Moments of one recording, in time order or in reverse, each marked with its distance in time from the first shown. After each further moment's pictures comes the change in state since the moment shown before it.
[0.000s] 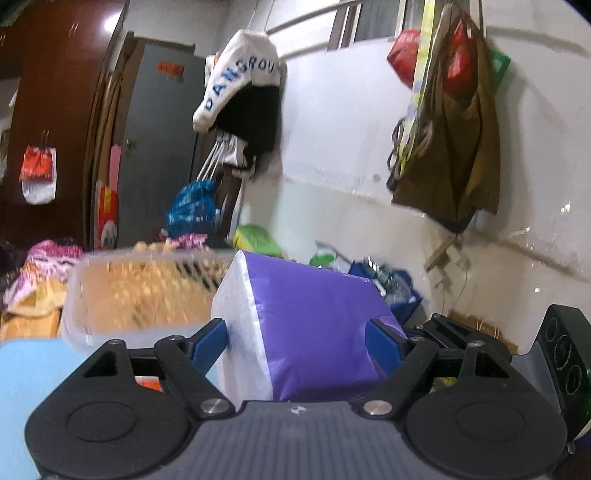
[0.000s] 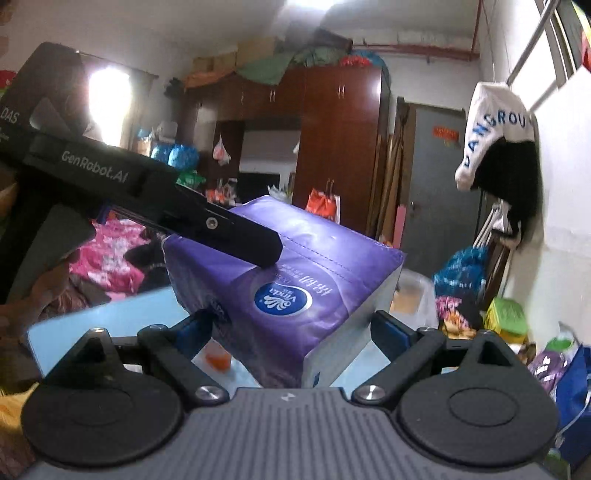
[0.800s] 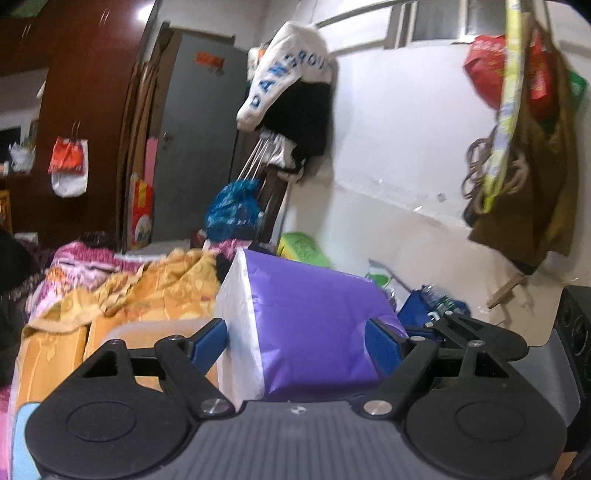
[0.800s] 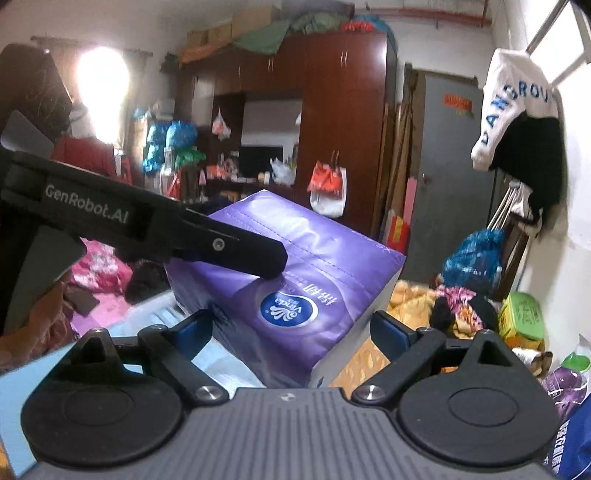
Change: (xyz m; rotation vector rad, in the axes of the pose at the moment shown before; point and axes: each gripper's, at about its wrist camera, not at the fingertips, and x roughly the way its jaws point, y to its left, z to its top) left arm 0.094 0.073 0.070 -0.068 0.045 0.125; right arm 0.131 -0.056 0.037 0.029 0.161 0.045
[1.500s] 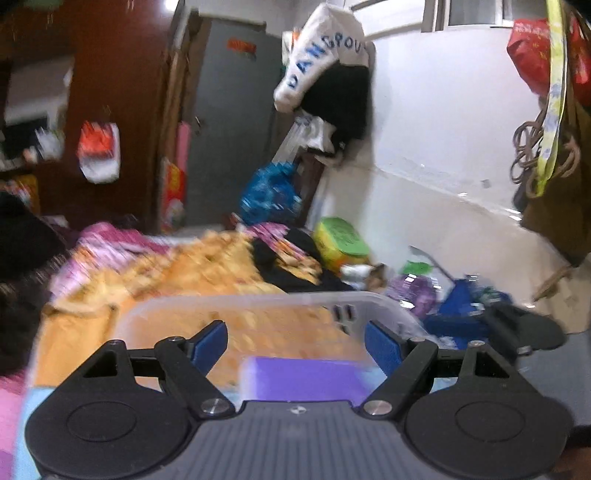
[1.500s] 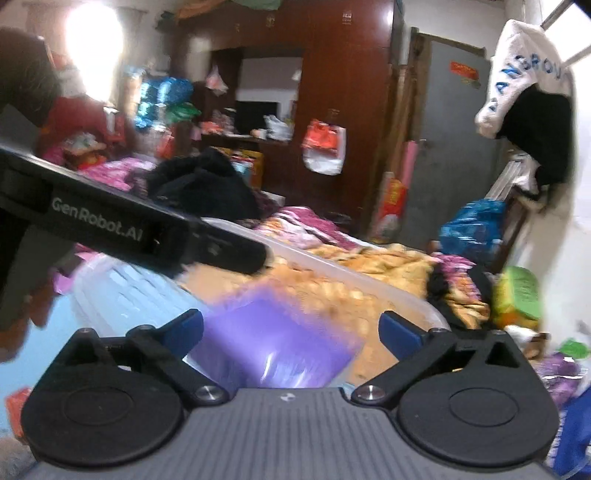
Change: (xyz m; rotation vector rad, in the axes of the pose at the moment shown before) left arm 0.024 0.023 -0.019 0.002 0.004 0.132; right arm 0.015 -0.004 -0.012 -0.046 0.102 -0.091
